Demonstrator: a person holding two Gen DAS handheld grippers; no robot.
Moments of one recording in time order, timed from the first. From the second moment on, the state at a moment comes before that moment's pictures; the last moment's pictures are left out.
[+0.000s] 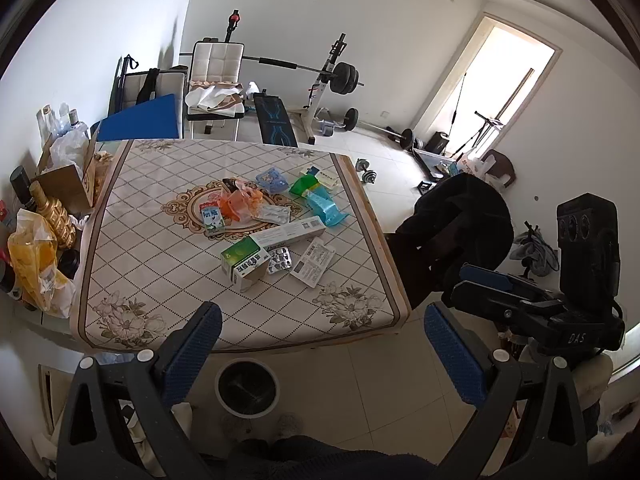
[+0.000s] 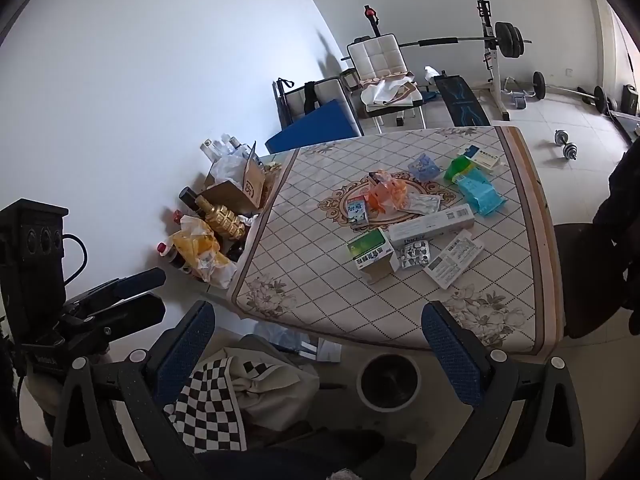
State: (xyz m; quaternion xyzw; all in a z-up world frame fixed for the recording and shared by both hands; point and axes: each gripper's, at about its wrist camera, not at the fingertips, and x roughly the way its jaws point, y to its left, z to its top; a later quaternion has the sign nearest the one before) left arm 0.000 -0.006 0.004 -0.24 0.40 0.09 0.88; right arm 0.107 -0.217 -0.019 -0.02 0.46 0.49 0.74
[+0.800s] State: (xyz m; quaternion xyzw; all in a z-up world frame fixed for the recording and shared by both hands) left arm -0.003 -0.003 0.008 -0.24 0.40 0.09 0.88; right arm 0.106 -0.216 -0.019 -0.02 0.46 0.49 0.74
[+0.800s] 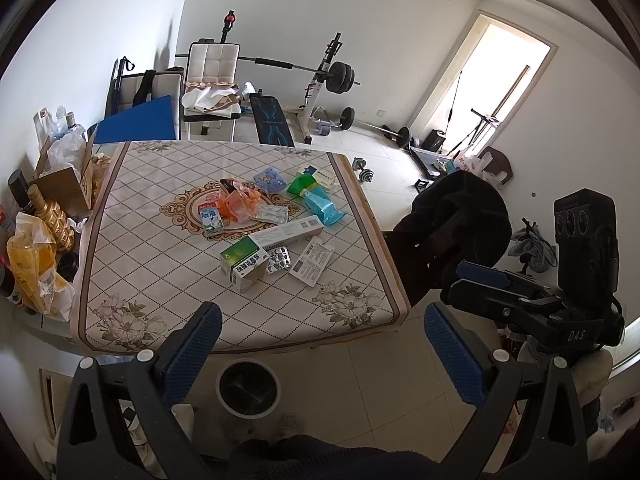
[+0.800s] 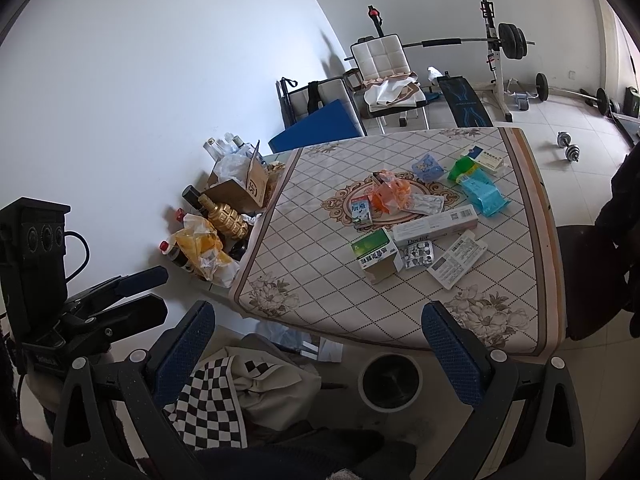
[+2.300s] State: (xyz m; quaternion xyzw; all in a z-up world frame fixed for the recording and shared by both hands) left arm 0.001 -0.005 0.001 -0.24 0.40 0.08 0.88; right arm 0.095 -0.211 -0.024 -0.02 0.47 0.49 0.74
